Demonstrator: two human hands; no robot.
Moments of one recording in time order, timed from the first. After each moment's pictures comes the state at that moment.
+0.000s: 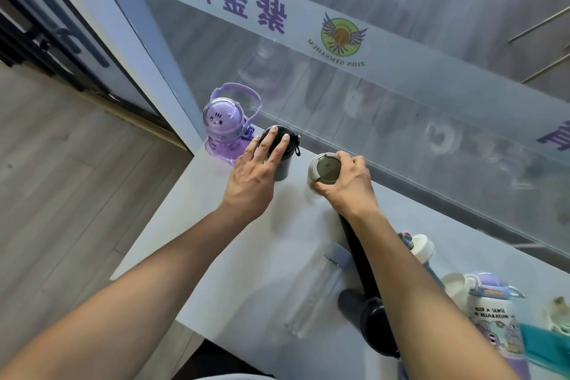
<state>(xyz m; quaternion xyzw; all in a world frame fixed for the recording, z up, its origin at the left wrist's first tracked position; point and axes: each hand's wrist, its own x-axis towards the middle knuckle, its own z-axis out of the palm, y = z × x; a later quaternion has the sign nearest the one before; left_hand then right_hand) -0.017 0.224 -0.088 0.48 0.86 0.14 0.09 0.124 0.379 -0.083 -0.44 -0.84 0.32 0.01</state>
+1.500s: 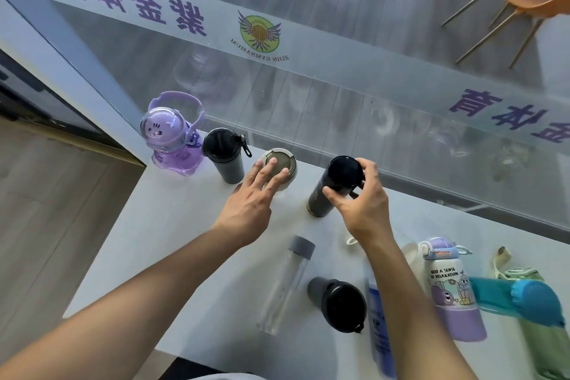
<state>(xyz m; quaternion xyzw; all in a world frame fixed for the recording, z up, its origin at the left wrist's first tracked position) 0.058 0.256 -0.092 0.54 0.80 0.15 0.21 0.241 0.392 -0.058 -0.50 -0.74 0.39 0.21</state>
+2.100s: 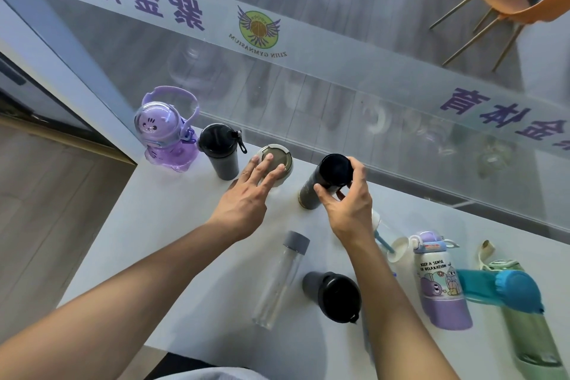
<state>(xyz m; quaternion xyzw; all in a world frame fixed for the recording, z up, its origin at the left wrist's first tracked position) 0.054 0.254 -0.096 0.54 0.79 0.16 0.22 0.233 0.370 -0.069 -0.51 -0.73 0.38 0.26</state>
